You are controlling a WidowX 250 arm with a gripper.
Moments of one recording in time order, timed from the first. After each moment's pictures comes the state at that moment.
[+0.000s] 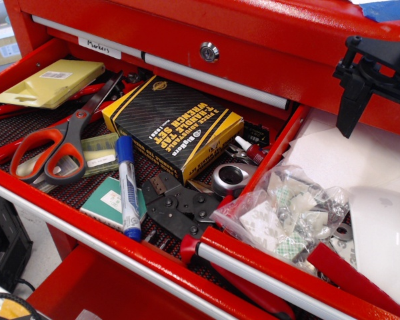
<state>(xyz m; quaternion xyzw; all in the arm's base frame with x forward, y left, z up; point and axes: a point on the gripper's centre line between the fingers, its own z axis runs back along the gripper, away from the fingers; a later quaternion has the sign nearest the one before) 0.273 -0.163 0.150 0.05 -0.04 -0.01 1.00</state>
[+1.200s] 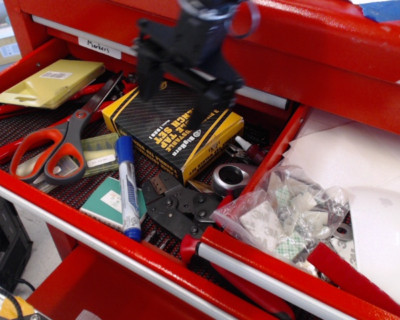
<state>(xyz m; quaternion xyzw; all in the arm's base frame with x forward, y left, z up) 0.264 0.015 0.114 0.15 -0.02 0.00 0.99</state>
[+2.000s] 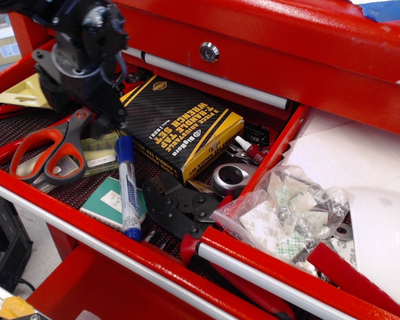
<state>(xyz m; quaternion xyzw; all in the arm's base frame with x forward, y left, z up) 0.249 0.119 0.076 0.21 -0.15 0.00 0.97</state>
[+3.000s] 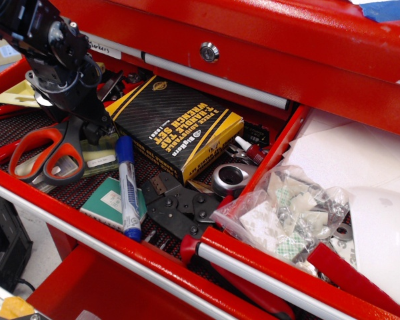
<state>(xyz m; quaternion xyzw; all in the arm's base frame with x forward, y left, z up) 0.262 0.140 0.043 0.13 -0.19 -0.01 0.97</state>
